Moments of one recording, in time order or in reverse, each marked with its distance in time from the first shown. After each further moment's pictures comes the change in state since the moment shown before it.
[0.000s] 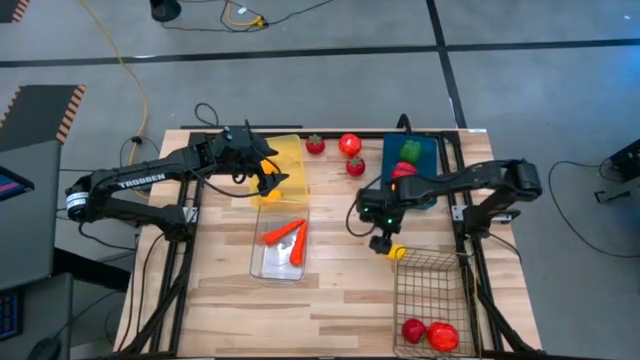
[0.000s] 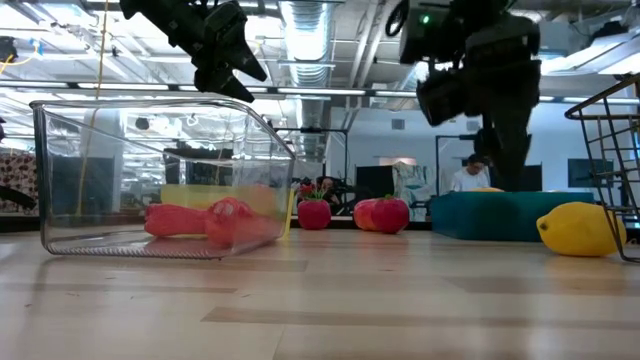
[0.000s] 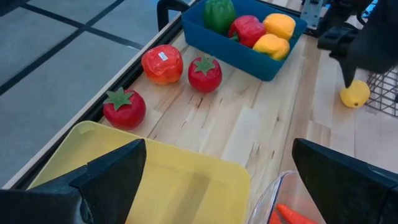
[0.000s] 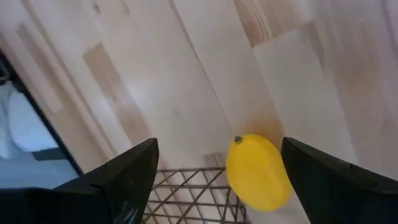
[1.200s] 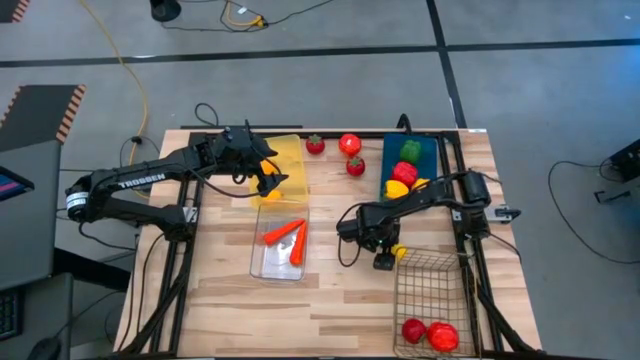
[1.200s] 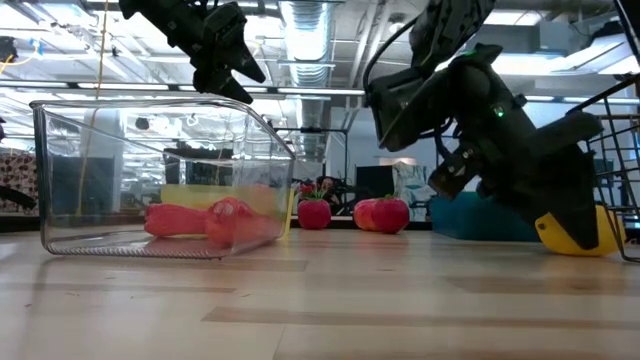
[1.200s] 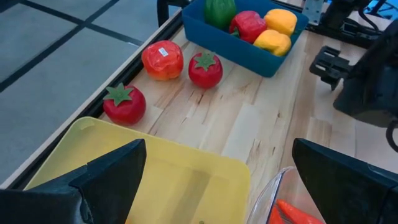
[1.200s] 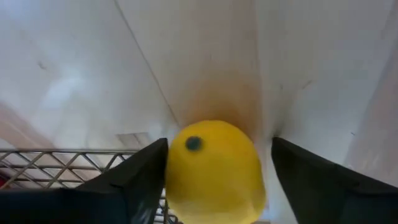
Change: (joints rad) left arm 0.000 0.000 0.000 -0.014 -0.001 0.000; right arm 0.120 0.406 0.163 -0.311 0.165 -0.190
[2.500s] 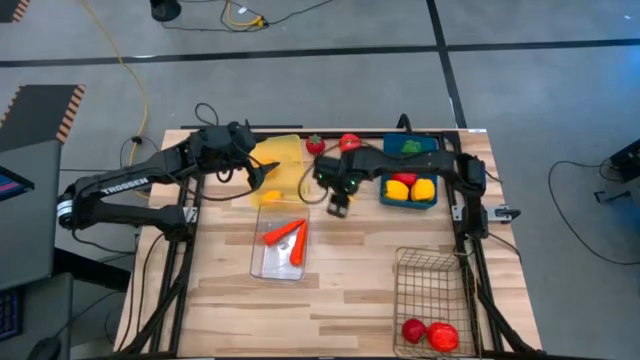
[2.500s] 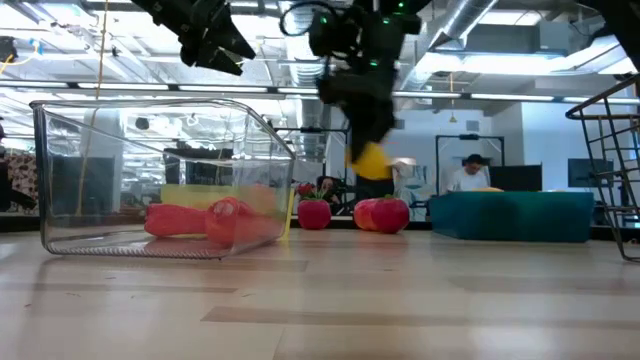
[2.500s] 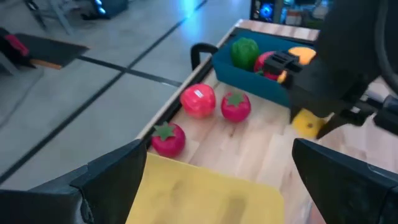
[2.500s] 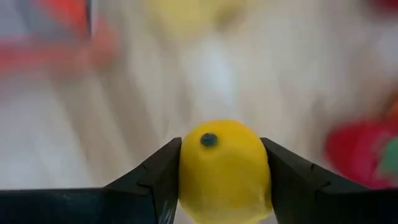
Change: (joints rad) left arm 0.000 -0.130 0.000 0.023 -0.133 0.106; right arm -0.274 -0.008 0.473 0.159 0.290 -0.123
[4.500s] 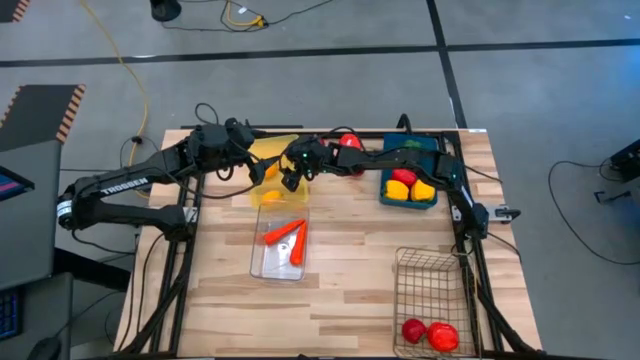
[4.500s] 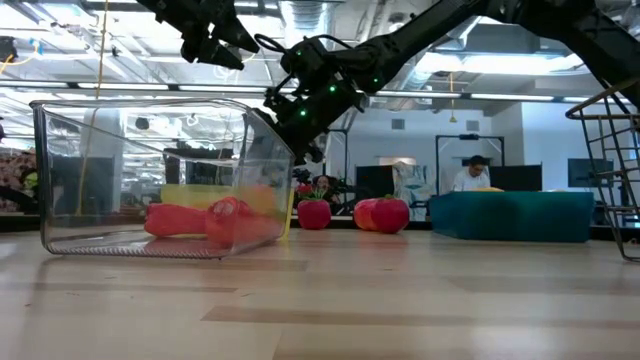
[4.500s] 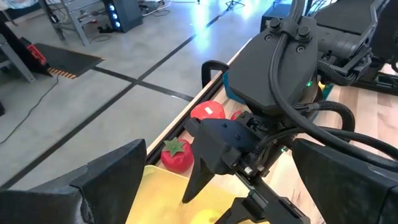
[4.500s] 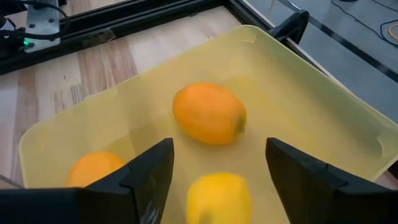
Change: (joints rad) left arm 0.000 -0.003 0.000 0.062 -0.042 -0.020; right arm -0.109 0.238 0.007 0.975 0.023 -0.018
